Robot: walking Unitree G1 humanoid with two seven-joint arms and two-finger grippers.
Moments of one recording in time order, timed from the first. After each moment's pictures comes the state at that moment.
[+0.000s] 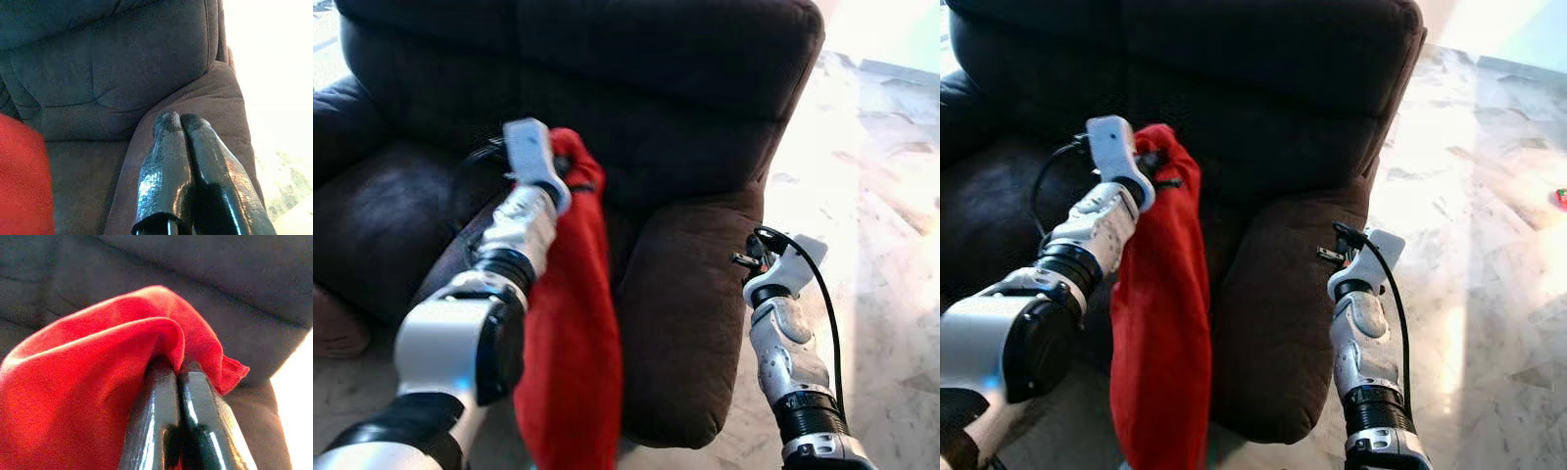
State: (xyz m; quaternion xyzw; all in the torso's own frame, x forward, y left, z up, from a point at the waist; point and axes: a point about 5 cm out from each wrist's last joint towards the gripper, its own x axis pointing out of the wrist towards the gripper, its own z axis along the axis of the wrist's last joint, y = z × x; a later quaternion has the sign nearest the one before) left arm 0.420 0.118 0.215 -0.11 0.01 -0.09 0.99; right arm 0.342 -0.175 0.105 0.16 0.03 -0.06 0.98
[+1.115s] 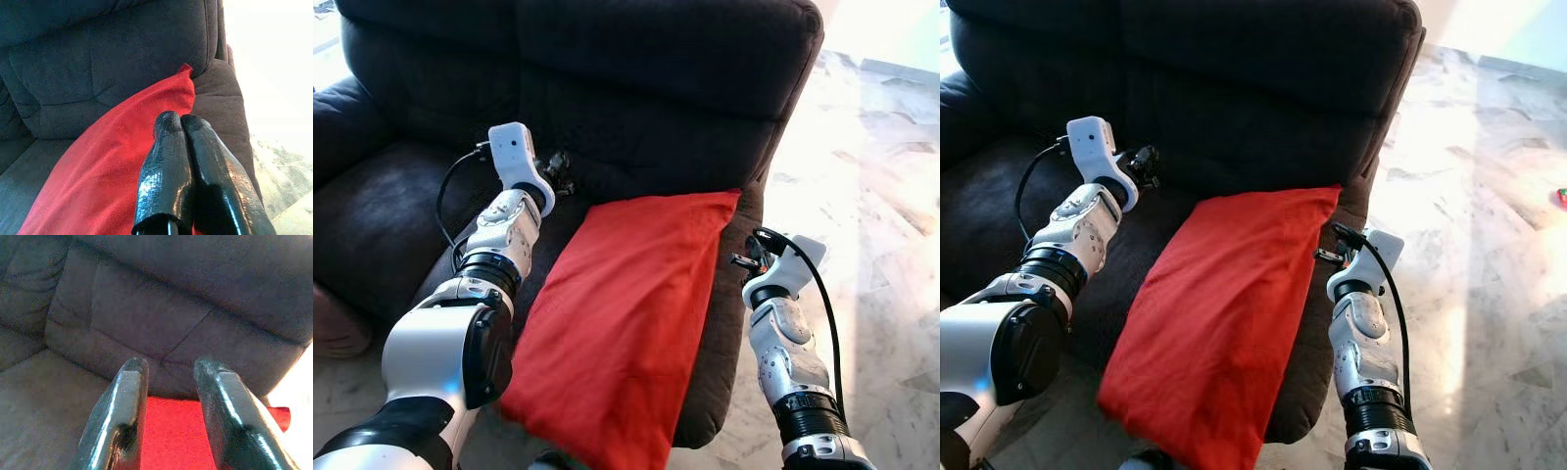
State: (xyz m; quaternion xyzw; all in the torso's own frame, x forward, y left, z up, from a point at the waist) left arm 0.420 0.148 0.227 -0.13 -0.04 -0.07 0.99; right arm 0.342 -0.174 0.104 0.16 0.03 -0.06 0.99
